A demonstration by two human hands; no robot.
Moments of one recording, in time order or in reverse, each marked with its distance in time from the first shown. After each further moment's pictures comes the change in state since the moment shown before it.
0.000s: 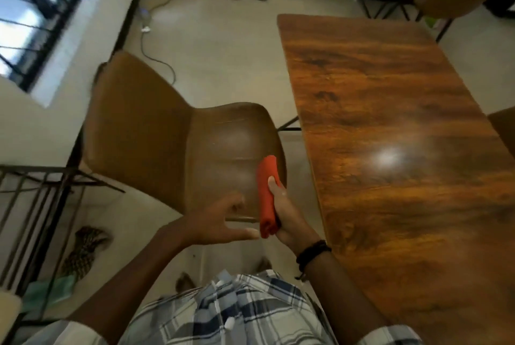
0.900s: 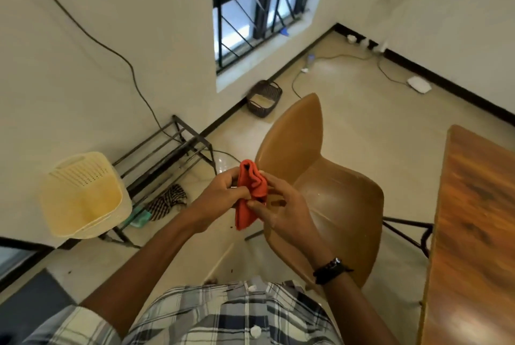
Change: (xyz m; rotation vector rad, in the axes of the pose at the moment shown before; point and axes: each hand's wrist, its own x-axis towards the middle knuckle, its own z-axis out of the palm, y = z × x) left_hand -0.160 -0.096 -0.105 -0.889 0.810 -0.159; right_hand -0.020 0.000 0.229 -0.955 -0.779 -0.847
